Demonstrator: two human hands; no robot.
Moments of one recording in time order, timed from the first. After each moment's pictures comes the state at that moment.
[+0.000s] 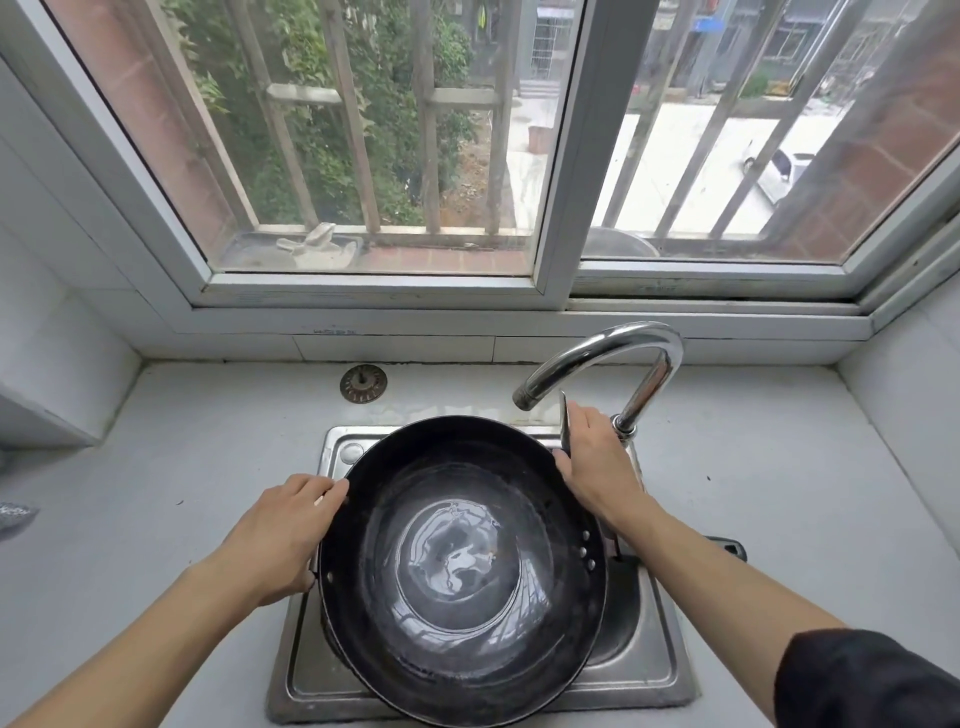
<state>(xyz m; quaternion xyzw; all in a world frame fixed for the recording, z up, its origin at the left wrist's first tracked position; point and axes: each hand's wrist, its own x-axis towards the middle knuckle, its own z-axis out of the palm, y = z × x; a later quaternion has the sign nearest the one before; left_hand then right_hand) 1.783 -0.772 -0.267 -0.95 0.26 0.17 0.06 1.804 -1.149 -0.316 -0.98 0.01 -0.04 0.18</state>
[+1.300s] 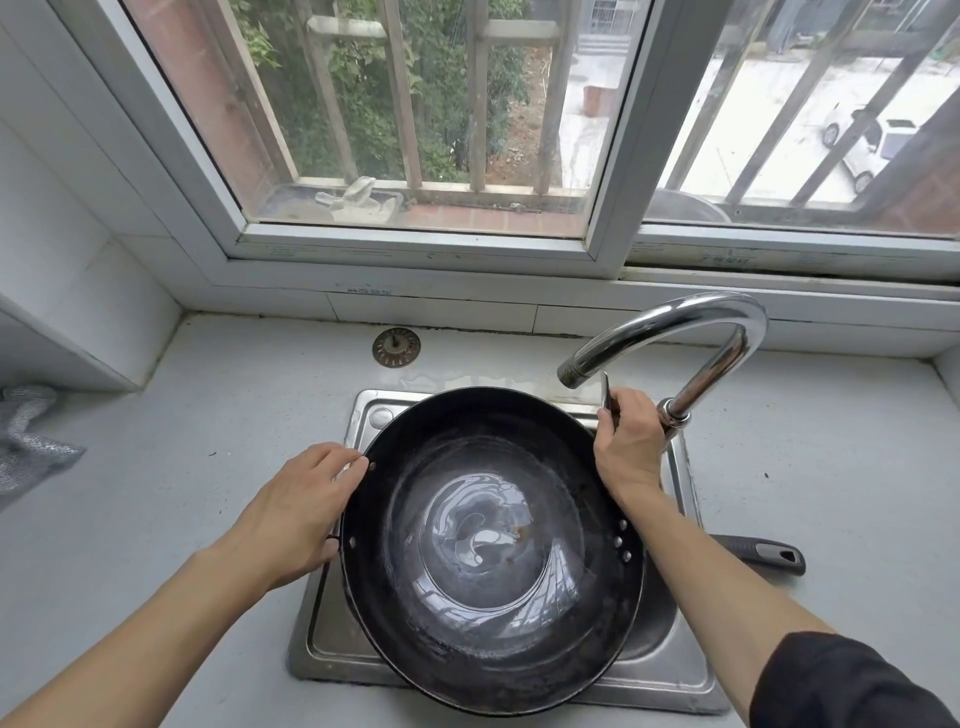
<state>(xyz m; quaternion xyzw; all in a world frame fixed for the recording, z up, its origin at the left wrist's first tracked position) 1.768 -0.761 -0.280 -0.96 0.25 0.11 0.04 1.825 -1.141 -0.369 -0.92 0.09 -0.21 0.31</state>
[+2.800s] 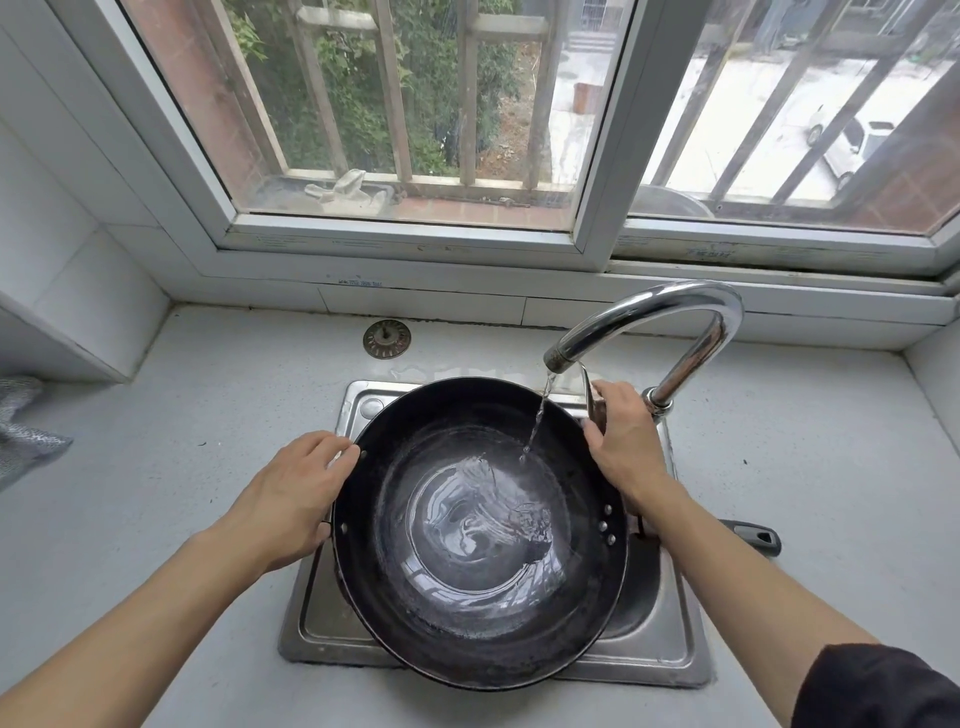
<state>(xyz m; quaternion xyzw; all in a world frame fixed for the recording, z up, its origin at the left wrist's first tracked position) 1.769 -0.759 -0.287 -0.96 0.26 0.11 0.04 1.805 -1.154 -0.339 -0.96 0.03 -0.08 0.27</state>
